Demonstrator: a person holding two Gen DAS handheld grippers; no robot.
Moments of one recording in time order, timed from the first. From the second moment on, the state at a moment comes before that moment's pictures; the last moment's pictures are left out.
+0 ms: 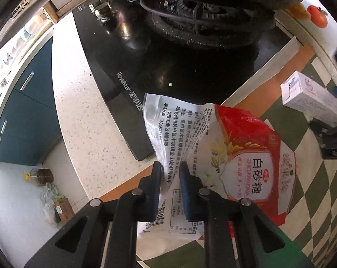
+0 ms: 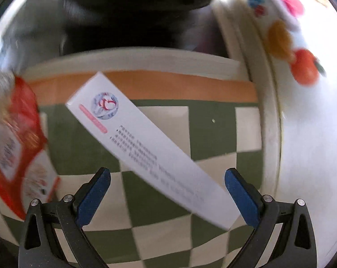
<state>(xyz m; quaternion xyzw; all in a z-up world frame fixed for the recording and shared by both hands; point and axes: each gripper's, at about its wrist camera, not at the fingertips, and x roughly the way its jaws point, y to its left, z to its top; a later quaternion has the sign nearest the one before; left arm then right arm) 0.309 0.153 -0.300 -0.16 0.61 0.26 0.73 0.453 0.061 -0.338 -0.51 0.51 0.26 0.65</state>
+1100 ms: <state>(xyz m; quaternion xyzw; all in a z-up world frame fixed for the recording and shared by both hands) -0.049 0.333 -0.237 -0.22 0.51 0.48 0.68 0.111 0.222 -0.323 -0.16 0.62 0.49 0.59</state>
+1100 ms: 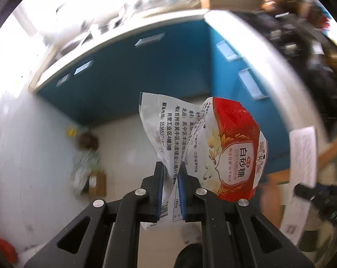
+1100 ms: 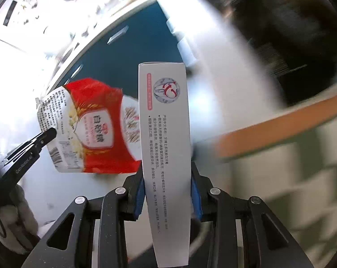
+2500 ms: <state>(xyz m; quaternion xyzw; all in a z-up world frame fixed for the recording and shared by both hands) -0.158 0.411 -0.486 -0.35 0.52 0.45 0.63 0.005 0.341 -0.508 -0.34 0.56 0.39 0.65</state>
